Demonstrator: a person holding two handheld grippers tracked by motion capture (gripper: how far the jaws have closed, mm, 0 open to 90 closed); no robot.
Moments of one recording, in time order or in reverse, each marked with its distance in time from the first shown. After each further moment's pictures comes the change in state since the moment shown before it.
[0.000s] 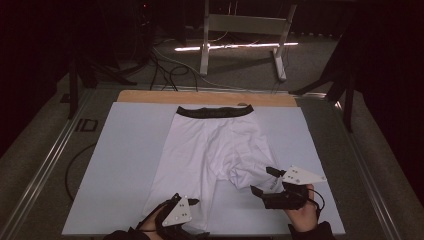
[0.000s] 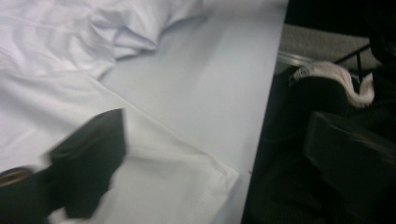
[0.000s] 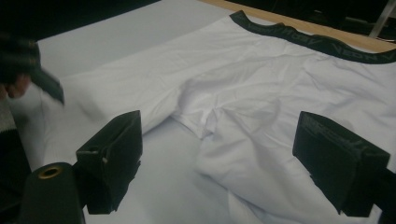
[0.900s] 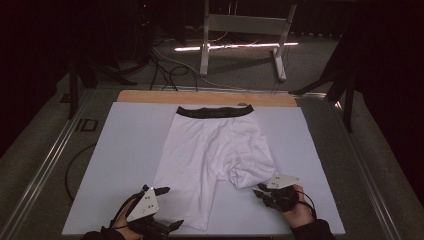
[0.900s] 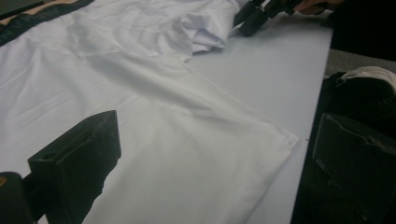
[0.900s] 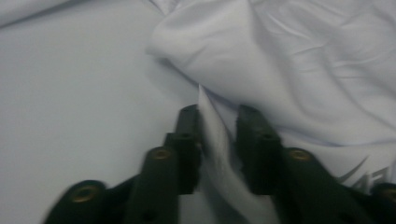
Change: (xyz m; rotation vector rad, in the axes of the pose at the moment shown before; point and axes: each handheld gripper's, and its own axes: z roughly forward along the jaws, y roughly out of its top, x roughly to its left) left arm 0.031 -0.035 -0.052 -0.085 0.150 -0.052; right arm -0.019 -0.054 0.042 0.320 -0.049 -0.141
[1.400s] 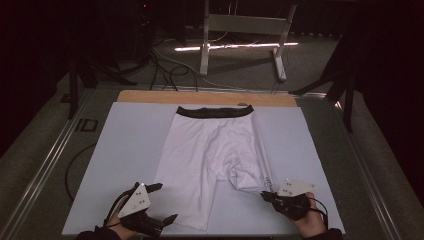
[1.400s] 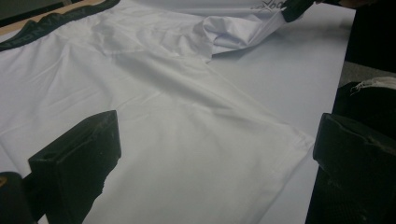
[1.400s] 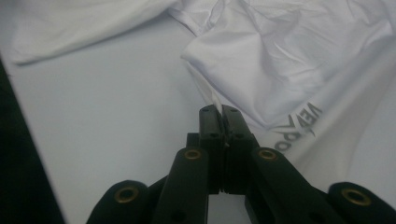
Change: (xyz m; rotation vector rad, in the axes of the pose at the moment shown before) left arm 0.009 -0.004 -0.009 -0.027 0.031 -0.042; right arm 0.010 0.001 -0.044 -0.072 0.080 -0.003
